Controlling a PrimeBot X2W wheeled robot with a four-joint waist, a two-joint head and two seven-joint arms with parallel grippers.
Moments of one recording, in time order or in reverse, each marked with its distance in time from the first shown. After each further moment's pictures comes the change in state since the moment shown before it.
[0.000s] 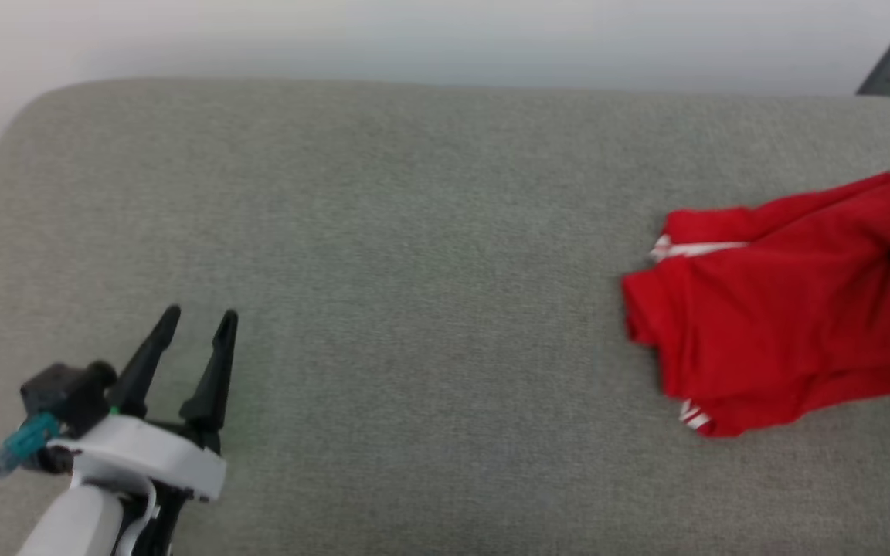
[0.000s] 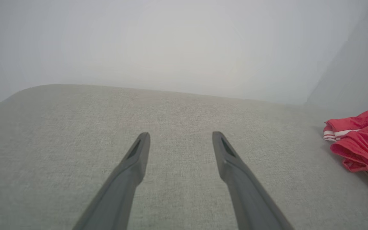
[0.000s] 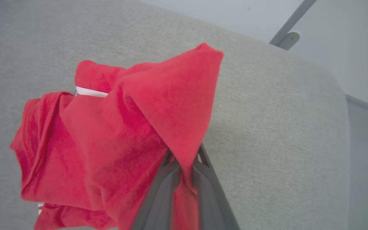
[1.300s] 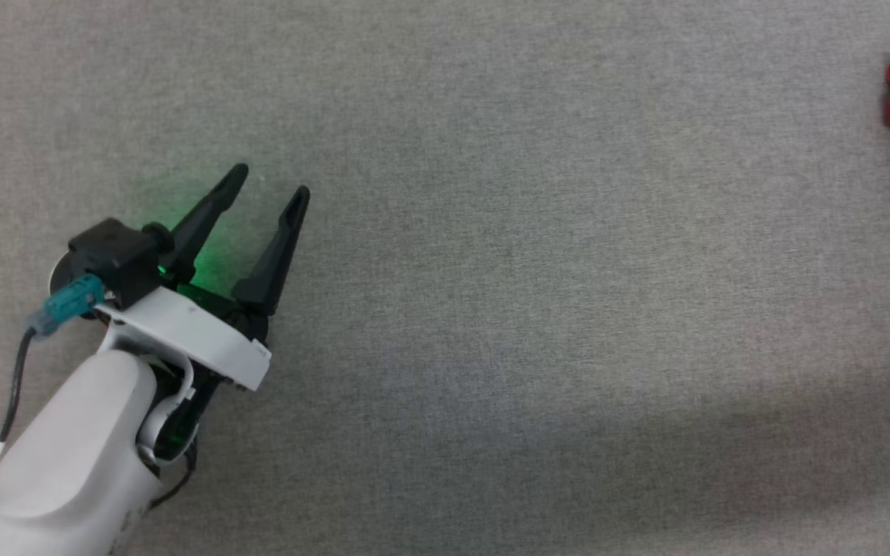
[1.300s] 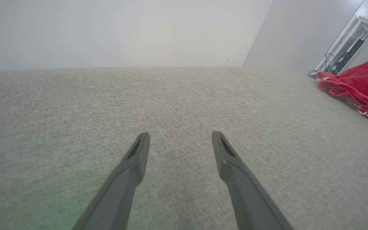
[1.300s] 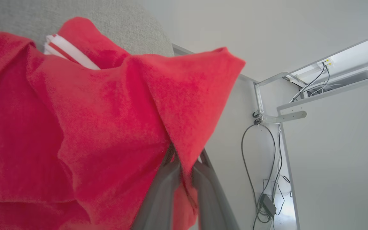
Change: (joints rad) left arm -0.358 0.082 -0.281 0.015 -0.048 -0.004 -0.007; right arm -0.309 -0.162 -0.048 0.524 -0.357 0.000 -0.482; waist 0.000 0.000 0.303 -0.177
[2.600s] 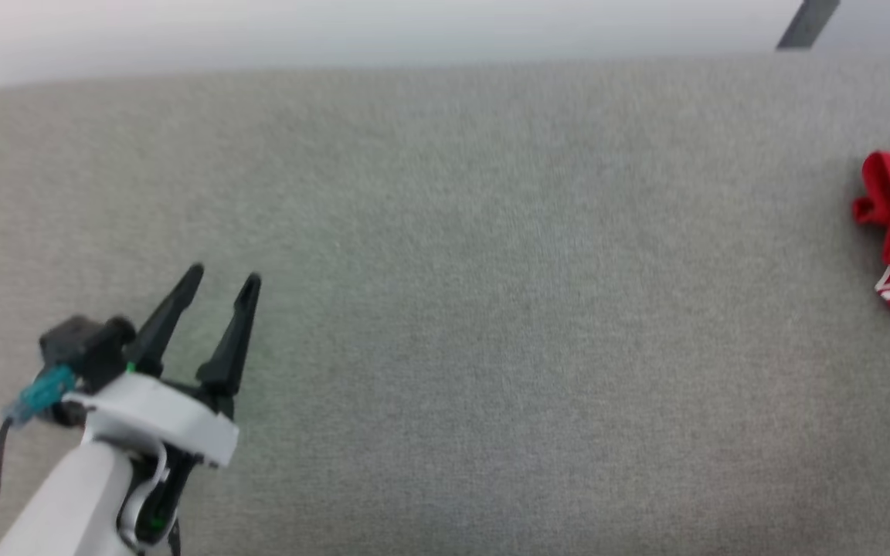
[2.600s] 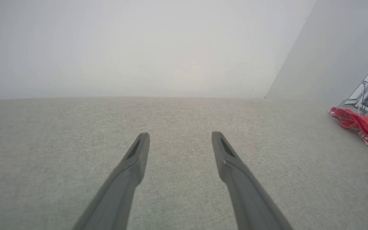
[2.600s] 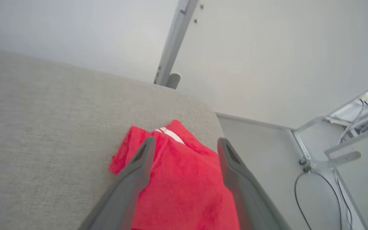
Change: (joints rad) left arm 0.211 -0.035 0.145 0.032 -0.009 0.000 -0.002; right arm 0.019 0.229 -0.043 0.140 -0.053 0.000 -0.230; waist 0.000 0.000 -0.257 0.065
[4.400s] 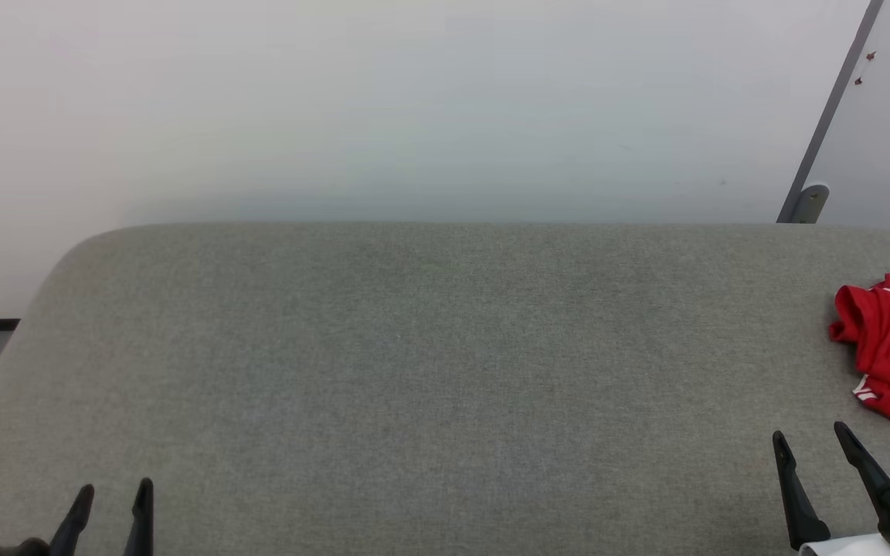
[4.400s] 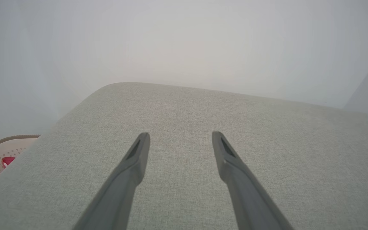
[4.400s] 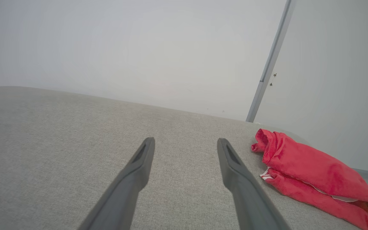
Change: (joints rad) left arm 0.516 -0.132 0.422 -0.054 0.221 0.000 0.000; right arm 0.887 0.330 -0.104 -0.678 -0.023 0.000 -0.306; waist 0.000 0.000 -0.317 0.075
